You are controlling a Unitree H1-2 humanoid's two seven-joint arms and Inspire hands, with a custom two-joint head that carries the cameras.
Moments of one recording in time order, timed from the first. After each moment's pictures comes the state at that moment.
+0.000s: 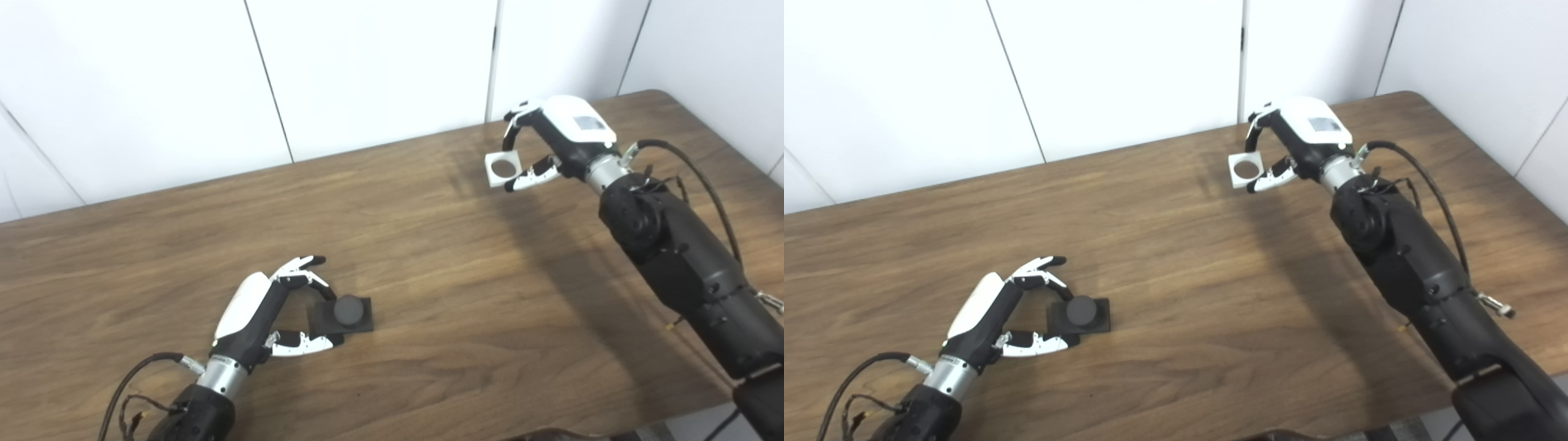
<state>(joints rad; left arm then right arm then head) -0.18 0.28 -0.33 0.03 0.48 -0.09 -0.13 -0.44 -0.61 0.16 0.06 -0.67 0.09 0.08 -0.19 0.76</state>
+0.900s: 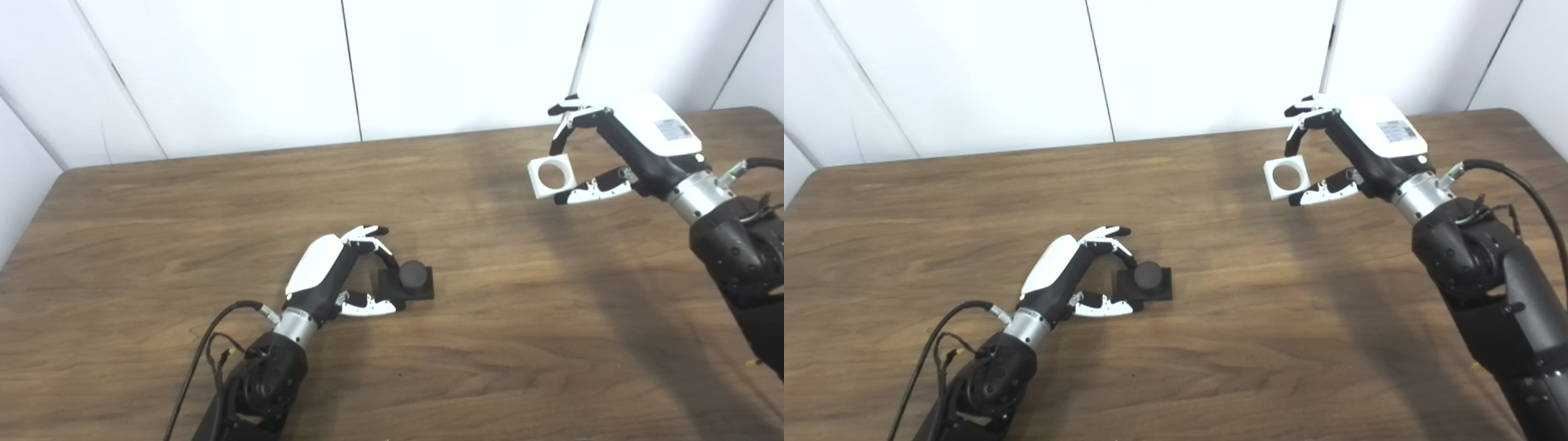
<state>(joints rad) -0.21 0.18 -0.34 0.05 0.61 0.02 -0.08 -0.37 -0.61 0.10 -0.18 -0.60 -0.04 0.19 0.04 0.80</state>
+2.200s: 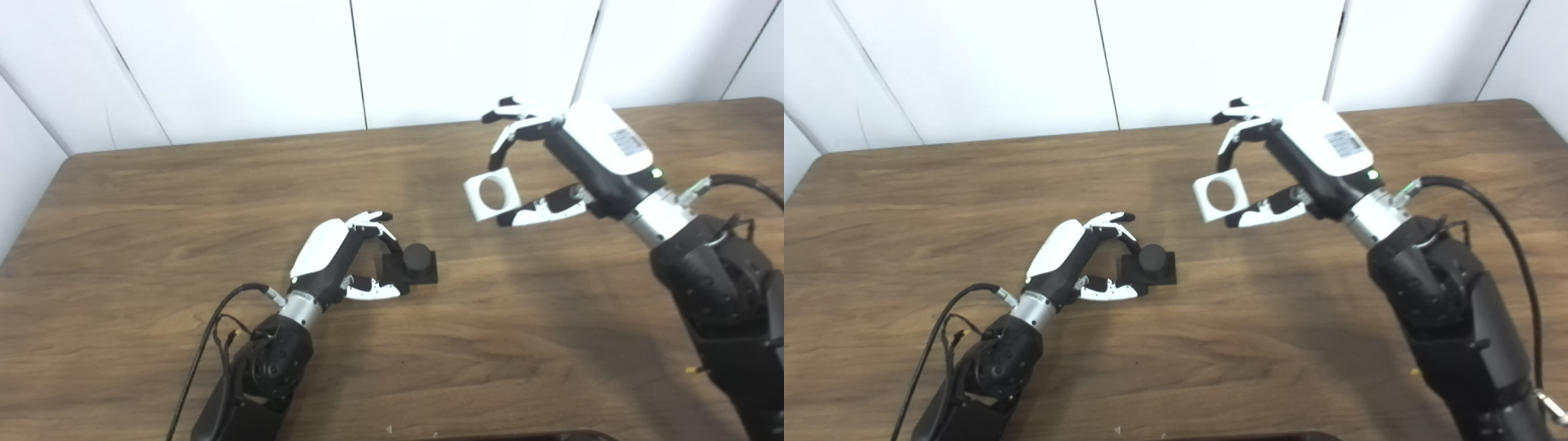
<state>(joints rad) -0.23 0.18 -0.35 0.07 0.61 0.02 -0.07 -0.31 -0.42 0.14 -0.45 -0.61 0.02 0.32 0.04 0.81</state>
